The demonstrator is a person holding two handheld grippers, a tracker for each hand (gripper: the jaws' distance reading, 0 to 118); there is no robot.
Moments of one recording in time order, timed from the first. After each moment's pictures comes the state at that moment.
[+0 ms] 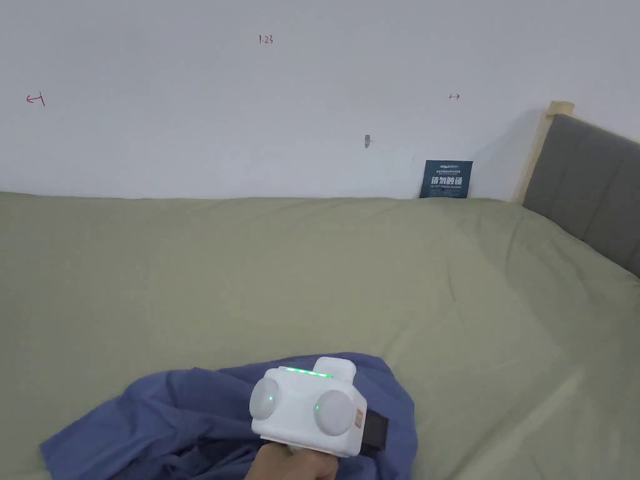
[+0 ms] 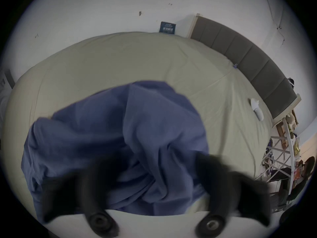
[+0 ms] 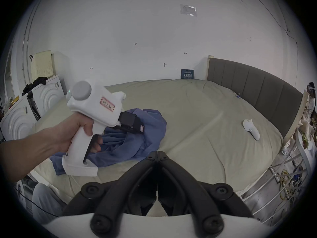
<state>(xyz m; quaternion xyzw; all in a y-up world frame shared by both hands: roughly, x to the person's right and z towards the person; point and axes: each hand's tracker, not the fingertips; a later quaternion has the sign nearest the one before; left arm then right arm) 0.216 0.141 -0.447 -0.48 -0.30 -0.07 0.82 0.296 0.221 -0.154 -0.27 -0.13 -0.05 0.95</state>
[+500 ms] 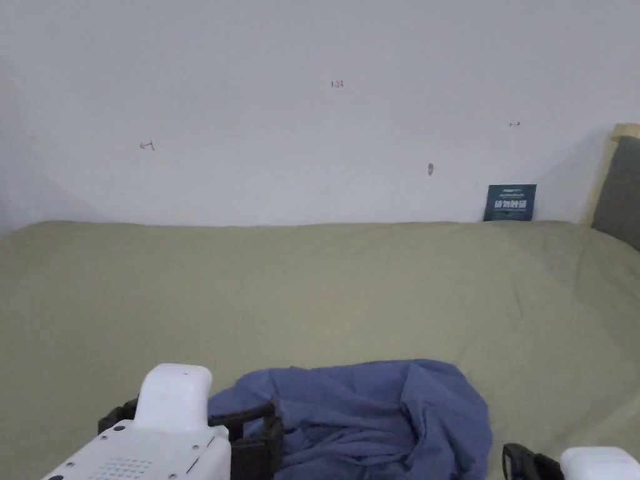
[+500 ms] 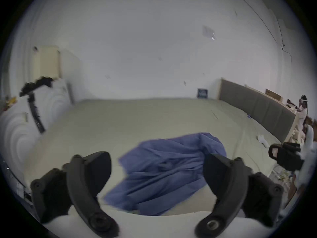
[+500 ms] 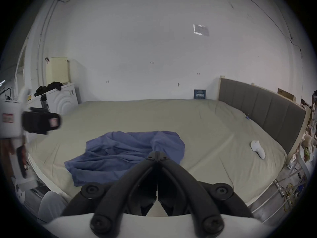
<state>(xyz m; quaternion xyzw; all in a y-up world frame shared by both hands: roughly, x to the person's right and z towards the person) -0.076 0.294 -0.245 -0.19 -0.13 -0.02 0.97 0.235 0.268 -0.142 -0.18 -0.08 -0.02 0.98</state>
